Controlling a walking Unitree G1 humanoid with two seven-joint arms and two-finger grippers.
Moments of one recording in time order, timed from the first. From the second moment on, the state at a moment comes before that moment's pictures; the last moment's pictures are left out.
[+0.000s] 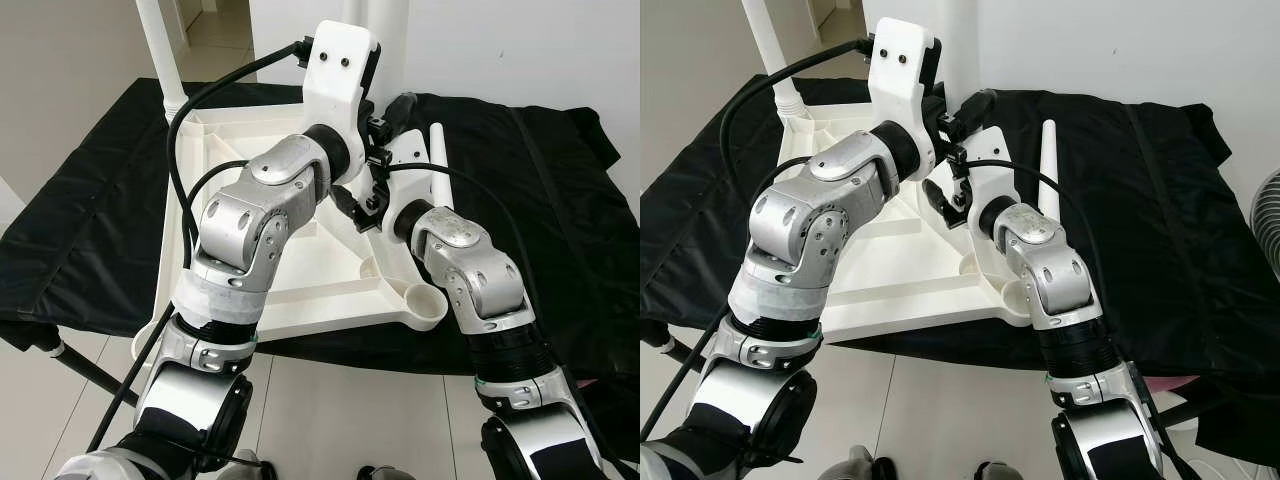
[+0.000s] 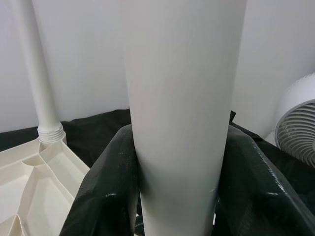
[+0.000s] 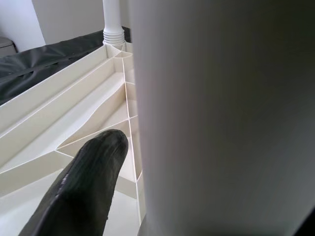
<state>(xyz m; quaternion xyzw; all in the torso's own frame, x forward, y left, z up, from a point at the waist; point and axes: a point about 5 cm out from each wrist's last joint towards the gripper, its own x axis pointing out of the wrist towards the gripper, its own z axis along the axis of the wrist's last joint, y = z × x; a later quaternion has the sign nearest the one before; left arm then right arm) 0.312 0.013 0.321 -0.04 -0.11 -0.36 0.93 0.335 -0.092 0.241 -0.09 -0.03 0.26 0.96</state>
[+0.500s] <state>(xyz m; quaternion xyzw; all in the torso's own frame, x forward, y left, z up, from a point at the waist) 0.315 0.016 0.321 -0.04 -0.11 -0.35 0.93 0.335 -0.093 0.243 -0.10 -0.05 0.26 0.96</state>
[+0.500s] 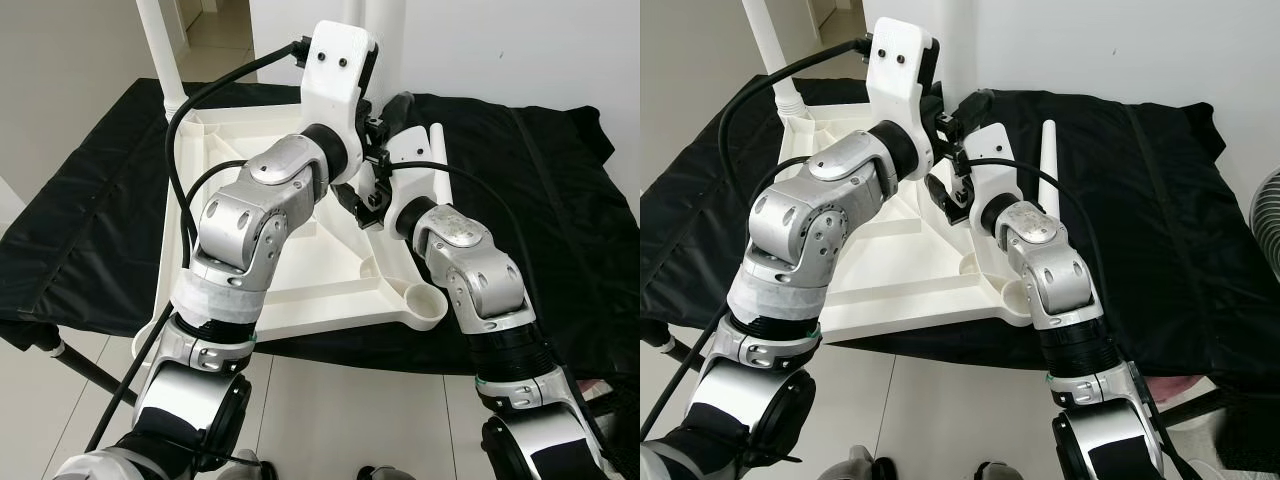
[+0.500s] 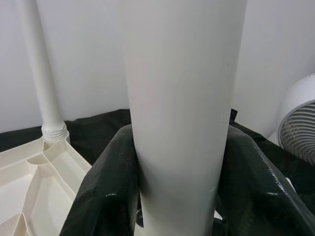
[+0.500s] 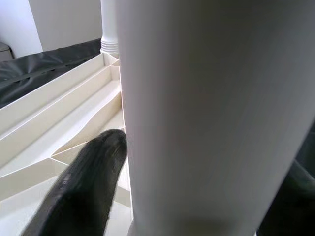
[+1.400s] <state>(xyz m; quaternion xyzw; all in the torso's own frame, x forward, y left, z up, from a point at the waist) 0.311 0.019 0.323 -0.08 -0.11 -0.37 0.92 0.338 -0.093 0.235 -0.10 -0.04 0.25 0.96</state>
